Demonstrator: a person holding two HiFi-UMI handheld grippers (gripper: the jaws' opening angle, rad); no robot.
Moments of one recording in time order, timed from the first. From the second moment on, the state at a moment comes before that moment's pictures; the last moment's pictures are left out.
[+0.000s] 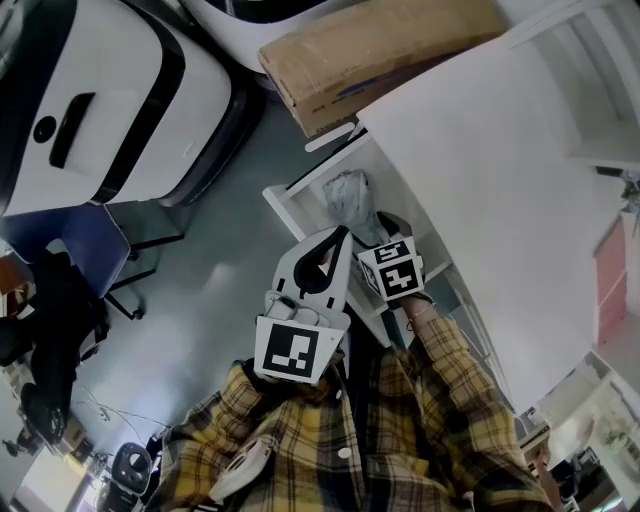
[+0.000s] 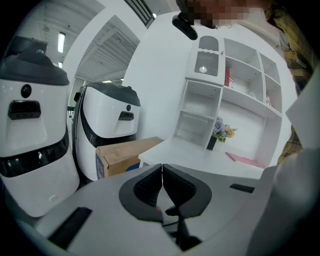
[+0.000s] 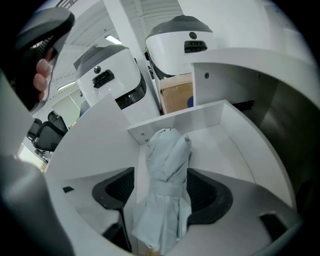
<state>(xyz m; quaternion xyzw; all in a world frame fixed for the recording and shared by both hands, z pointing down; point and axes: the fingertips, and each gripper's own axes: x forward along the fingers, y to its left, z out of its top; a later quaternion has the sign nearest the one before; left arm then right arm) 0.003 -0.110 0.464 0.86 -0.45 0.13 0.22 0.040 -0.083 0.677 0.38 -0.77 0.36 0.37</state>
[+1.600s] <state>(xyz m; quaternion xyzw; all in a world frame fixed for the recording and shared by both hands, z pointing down) 0.054 -0.115 0.275 0.92 -0.38 0.03 0.09 0.094 -0.105 0.270 0.51 -0.85 0.10 0.08</state>
